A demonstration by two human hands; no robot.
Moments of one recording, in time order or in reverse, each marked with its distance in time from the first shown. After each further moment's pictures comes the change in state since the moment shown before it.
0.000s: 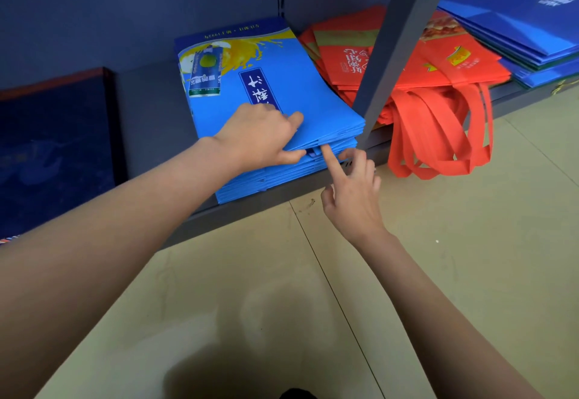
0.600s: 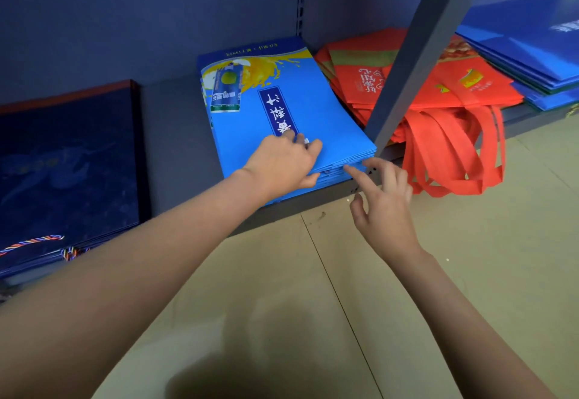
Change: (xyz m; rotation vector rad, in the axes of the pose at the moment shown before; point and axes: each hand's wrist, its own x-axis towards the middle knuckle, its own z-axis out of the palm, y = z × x) left_hand -0.008 0.020 0.016 0.163 -0.040 -0.041; right_hand 0.000 0.019 -0.017 0.064 0.153 -0.110
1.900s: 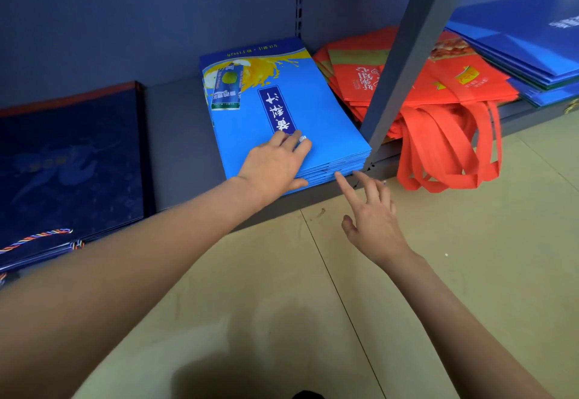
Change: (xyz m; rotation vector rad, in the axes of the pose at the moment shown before) left_hand -0.015 0.000 0.005 -0.265 -0.079 -0.071; right_hand -0.022 0.006 0.012 -0.060 -0.353 0.049
